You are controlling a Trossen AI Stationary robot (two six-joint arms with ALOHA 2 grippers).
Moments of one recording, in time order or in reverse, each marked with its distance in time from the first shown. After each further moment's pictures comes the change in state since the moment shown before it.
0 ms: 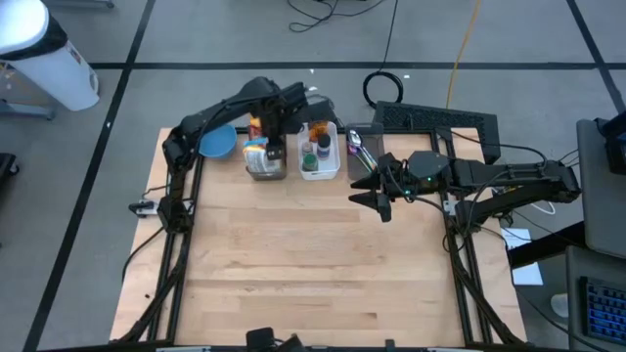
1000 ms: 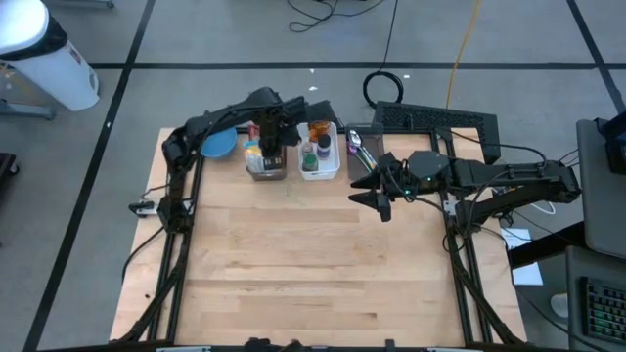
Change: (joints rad) left arm -0.014 -0.010 -0.140 0.001 0.061 0.005; right arm -0.002 0.000 0.000 0.000 0.004 -0.008
